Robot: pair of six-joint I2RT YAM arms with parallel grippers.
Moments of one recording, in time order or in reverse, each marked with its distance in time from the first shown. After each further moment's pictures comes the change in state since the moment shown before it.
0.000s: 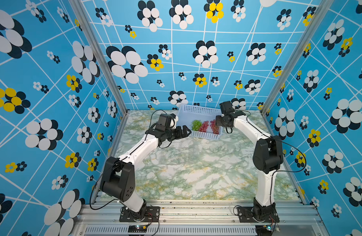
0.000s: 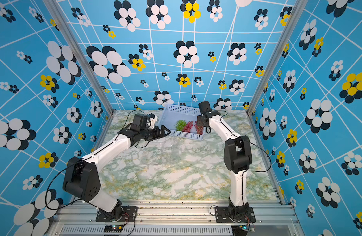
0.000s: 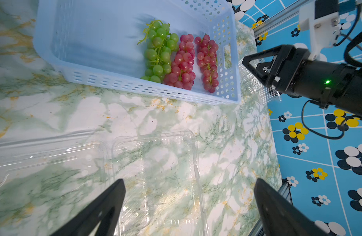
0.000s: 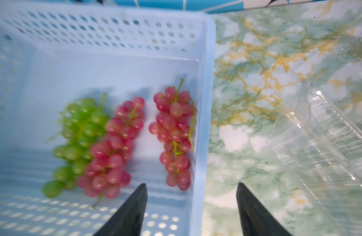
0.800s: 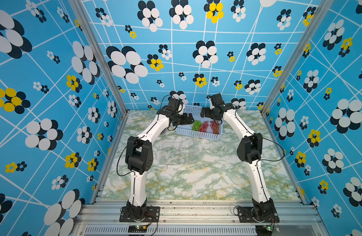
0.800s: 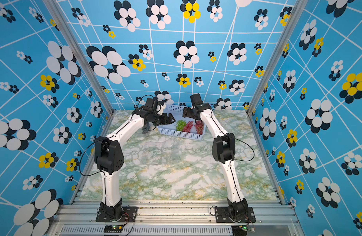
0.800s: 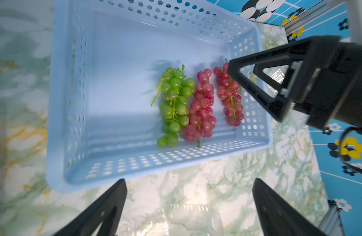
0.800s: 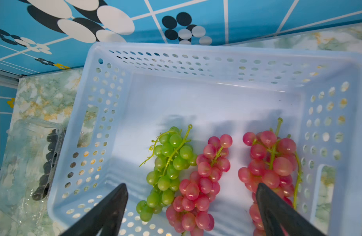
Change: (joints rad) left arm 0.010 0.538 0.733 -0.343 -0.105 0.219; right arm 0.029 0.386 0.590 -0.169 -0.254 0.066
